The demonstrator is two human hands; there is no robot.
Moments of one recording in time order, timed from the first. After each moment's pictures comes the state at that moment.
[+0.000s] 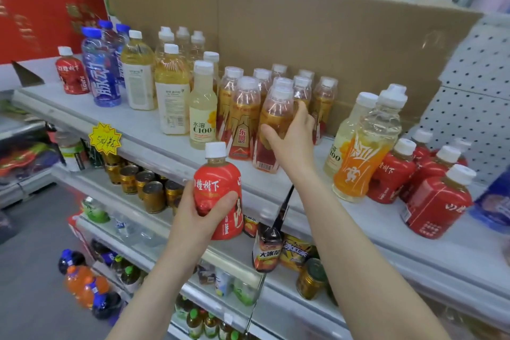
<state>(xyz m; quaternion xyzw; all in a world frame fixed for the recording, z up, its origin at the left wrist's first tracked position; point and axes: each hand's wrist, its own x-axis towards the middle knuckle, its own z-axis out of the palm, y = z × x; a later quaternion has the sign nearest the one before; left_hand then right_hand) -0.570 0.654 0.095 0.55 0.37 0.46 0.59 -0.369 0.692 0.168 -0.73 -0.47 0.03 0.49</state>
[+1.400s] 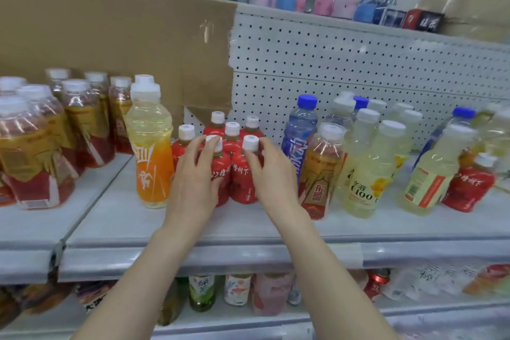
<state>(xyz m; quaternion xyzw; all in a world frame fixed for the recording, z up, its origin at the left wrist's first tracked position) -0.261 0.564 0.128 0.88 0.21 0.39 0.16 -0.158 0.456 0.151 -0.83 -0.34 -0.15 0.41</state>
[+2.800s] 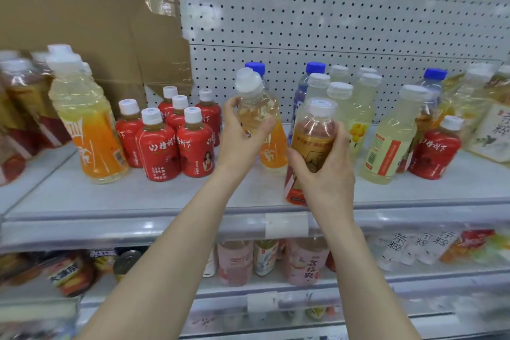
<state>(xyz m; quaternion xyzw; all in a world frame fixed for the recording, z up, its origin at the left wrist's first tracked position) -0.144 0.435 0.148 0.72 0.11 0.41 0.56 -0.097 0.283 0.123 -0.79 -0.26 -0.22 0.52</state>
